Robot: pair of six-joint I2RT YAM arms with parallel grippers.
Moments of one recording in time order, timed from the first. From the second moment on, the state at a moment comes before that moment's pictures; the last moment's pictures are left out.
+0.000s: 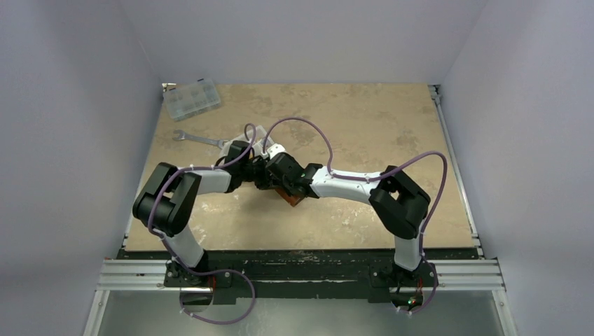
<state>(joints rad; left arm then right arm) -0.37 1.72 0.72 0.26 0.64 -0.69 0.99 1.93 1.26 -0.35 0.35 0.20</state>
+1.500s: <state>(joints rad) 0.06 1.38 0.60 -0.19 0.43 -0.66 1.17 2.14 1.53 -0.51 0.60 0.12</state>
